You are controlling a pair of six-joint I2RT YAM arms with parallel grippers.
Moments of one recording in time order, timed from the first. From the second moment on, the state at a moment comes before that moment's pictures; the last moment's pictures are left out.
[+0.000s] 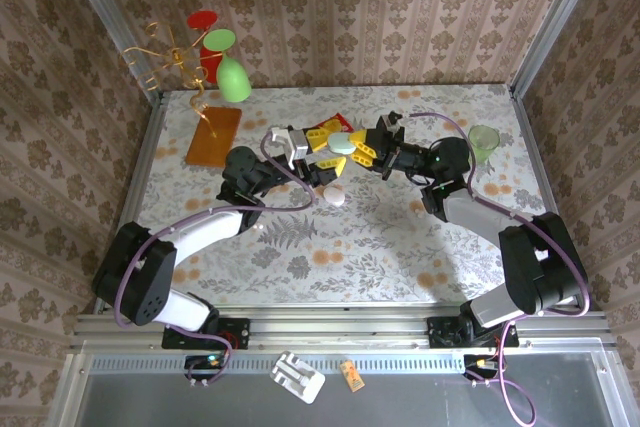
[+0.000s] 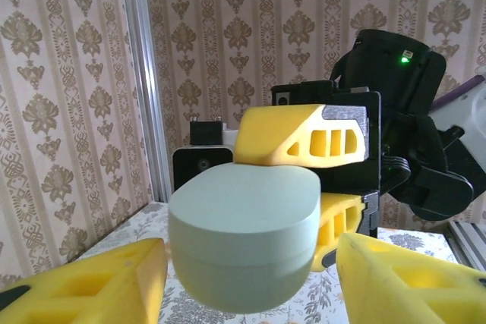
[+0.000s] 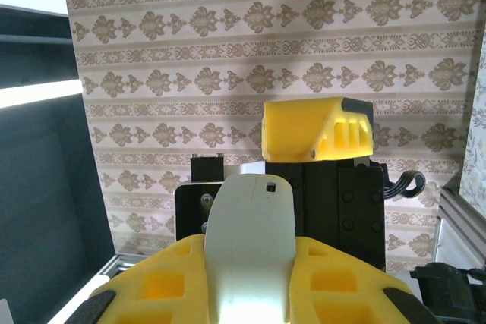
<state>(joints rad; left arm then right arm) -0.61 1.44 0.76 0.97 0.74 -0.13 0.32 1.49 0.78 1.12 -0.95 1.95</state>
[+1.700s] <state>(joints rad) -0.61 1.45 0.80 0.87 0.79 -0.14 0.32 1.36 0.80 0.73 -0.95 1.65</state>
